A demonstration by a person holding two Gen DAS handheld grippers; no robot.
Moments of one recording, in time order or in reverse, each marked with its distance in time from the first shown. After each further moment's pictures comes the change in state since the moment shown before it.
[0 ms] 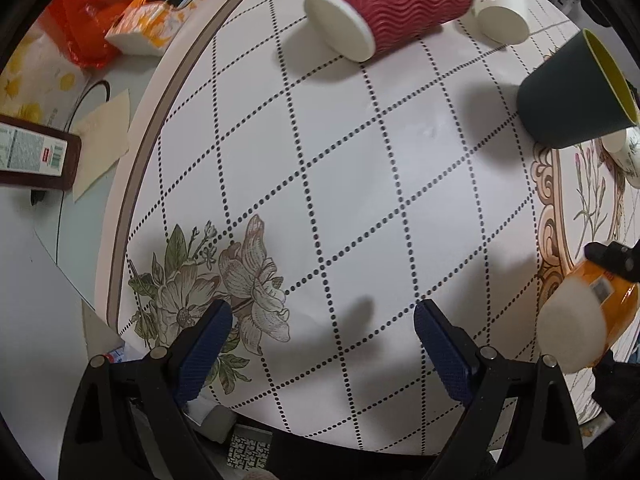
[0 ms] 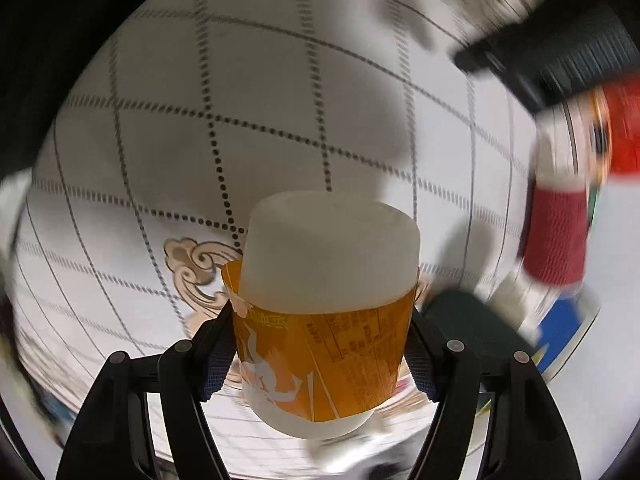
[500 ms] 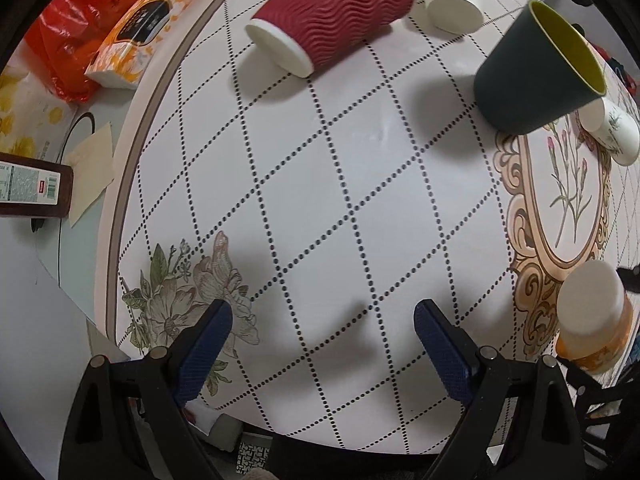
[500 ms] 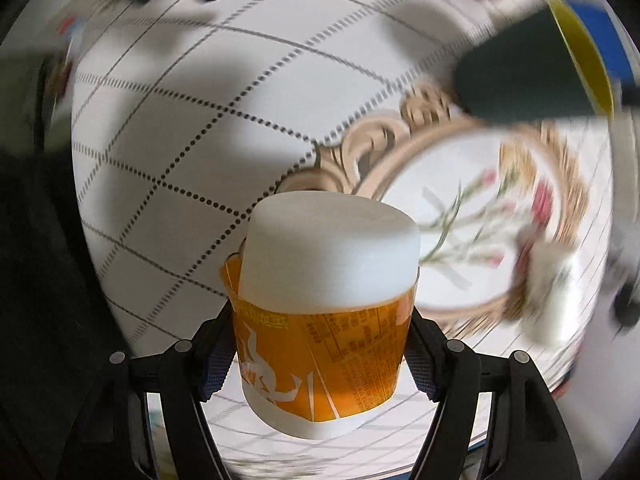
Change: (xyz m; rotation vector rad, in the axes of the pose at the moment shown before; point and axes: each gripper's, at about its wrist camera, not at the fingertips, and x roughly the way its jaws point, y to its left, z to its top) left arm -0.021 -0.056 0.006 0.082 -0.024 0.005; right arm 0.021 -0.046 -0.082 0.932 0.022 0.451
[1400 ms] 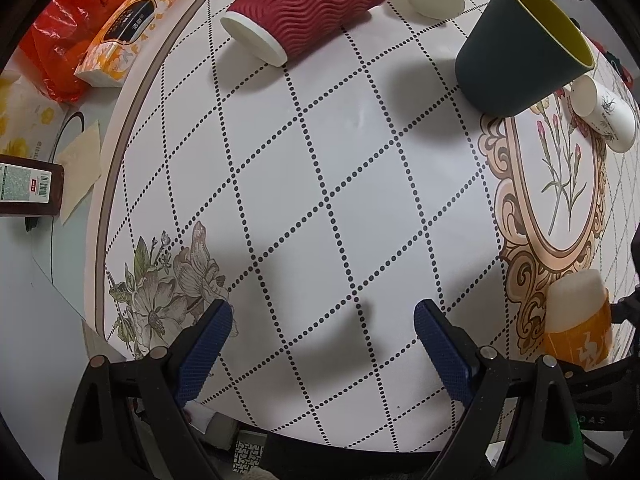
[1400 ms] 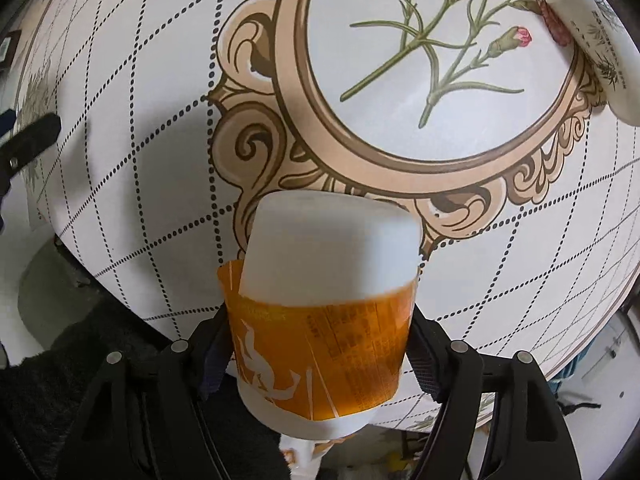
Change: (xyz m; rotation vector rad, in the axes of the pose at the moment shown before) left arm 0.014 0.008 -0.007 0.048 0.027 0.002; right arm 0.058 -0.116 -0.042 0.635 0.203 0.370
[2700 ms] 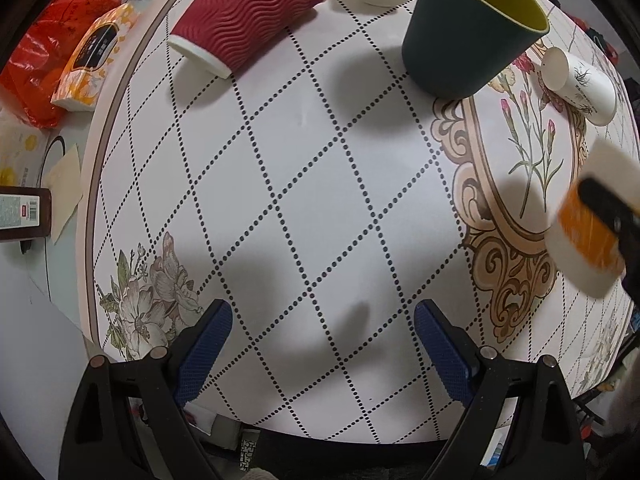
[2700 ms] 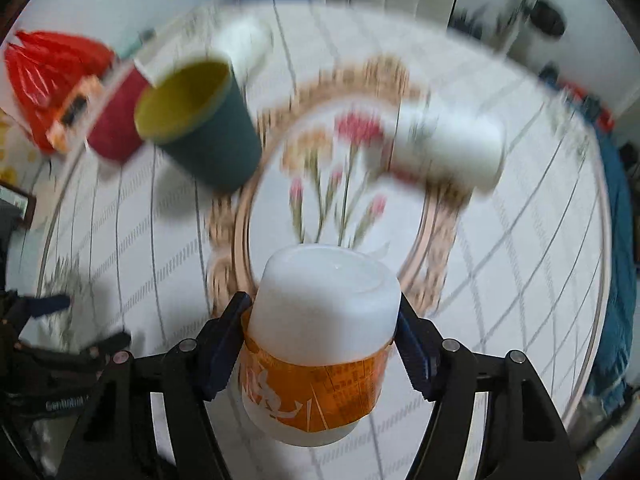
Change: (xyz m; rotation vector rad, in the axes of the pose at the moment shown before) left arm 0.001 -0.030 0.001 0.098 0.026 -0.042; right arm -0.128 -0.117 -0.043 0.281 -0.754 -0.047
